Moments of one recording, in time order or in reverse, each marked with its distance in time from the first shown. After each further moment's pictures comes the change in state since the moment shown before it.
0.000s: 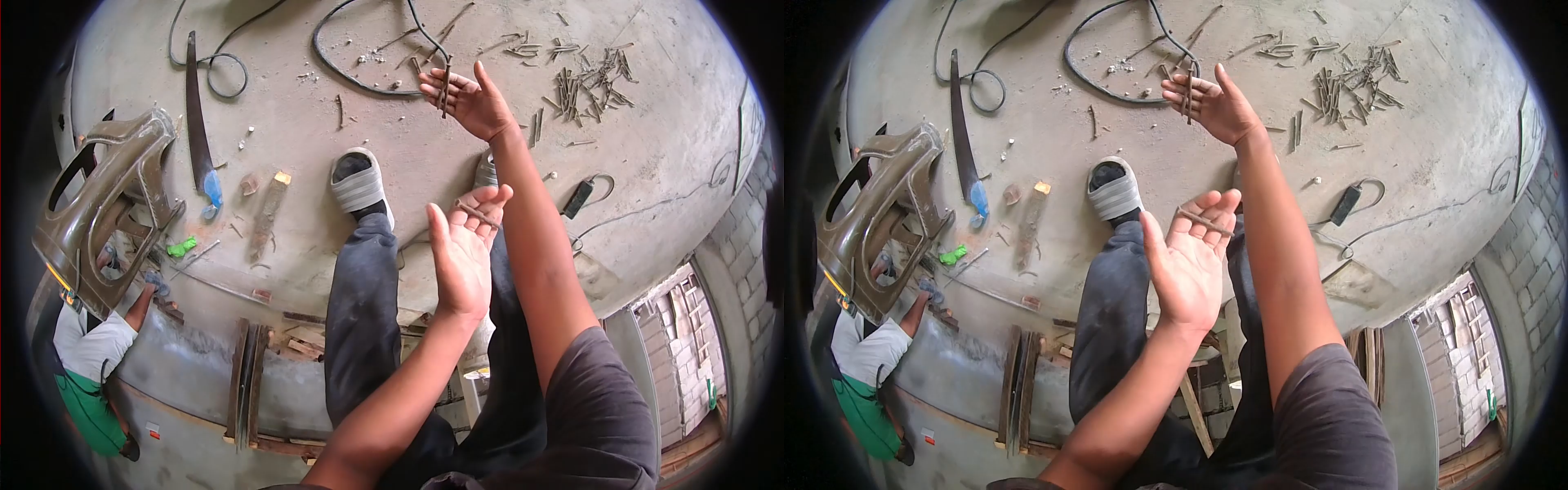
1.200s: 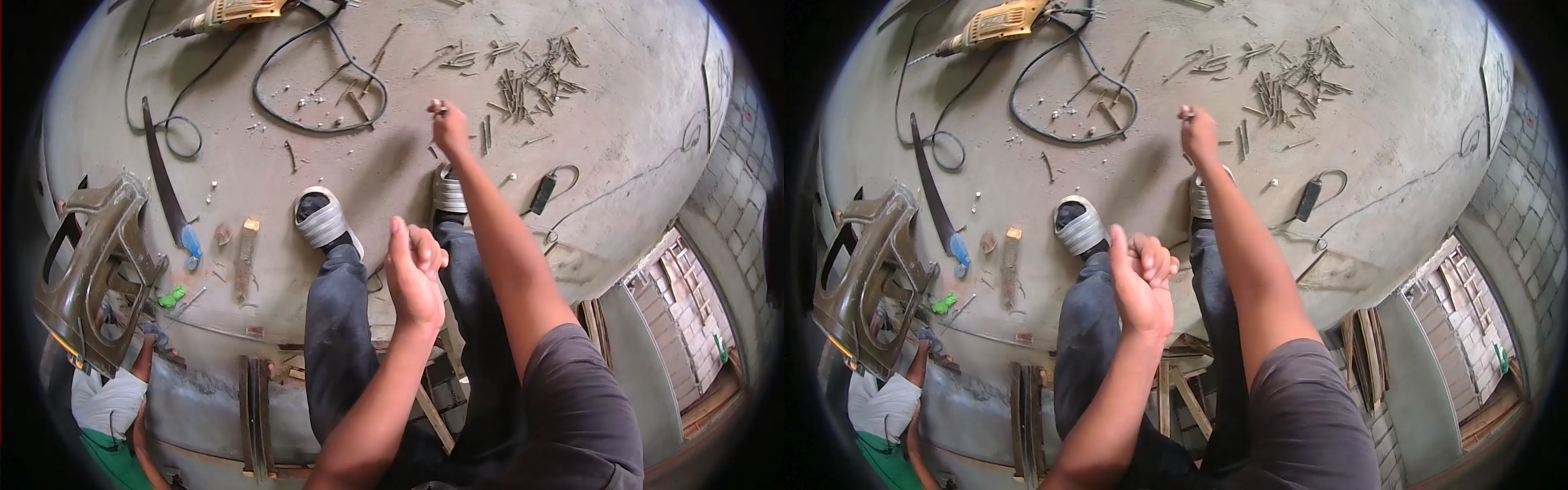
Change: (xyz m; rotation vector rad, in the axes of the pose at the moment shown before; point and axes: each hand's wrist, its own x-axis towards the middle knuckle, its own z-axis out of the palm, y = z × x) left_hand 0.022 -0.004 0.020 0.316 0.194 0.033; right_hand -0.019 -0.009 -0.088 -1.495 1.068 -0.387
